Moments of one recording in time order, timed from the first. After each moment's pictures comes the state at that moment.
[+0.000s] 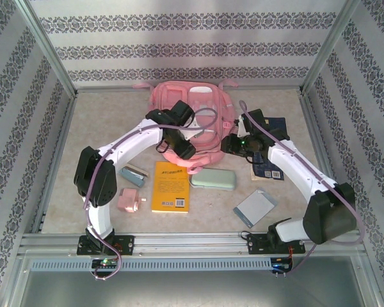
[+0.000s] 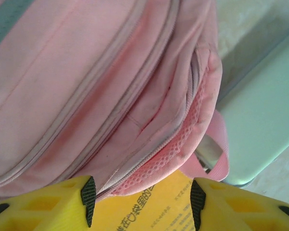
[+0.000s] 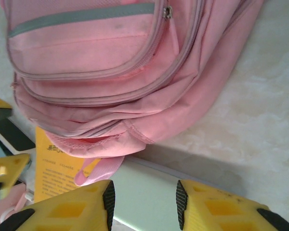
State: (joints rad) left arm -0.60 1.88 1.64 -0.98 0.13 0.28; right arm 0.33 1.37 1.08 -0.69 -0.30 0.49
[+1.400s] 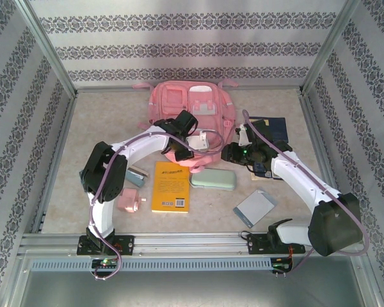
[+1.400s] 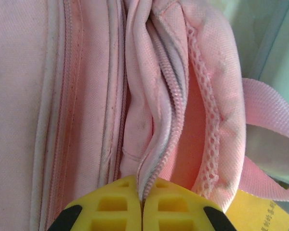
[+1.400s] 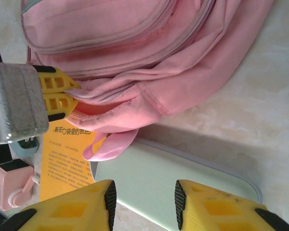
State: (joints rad) left arm -0.61 1.96 1.53 -0.74 0.13 0.71; right arm 0.33 1.29 0.92 -0.59 -0.38 0.51
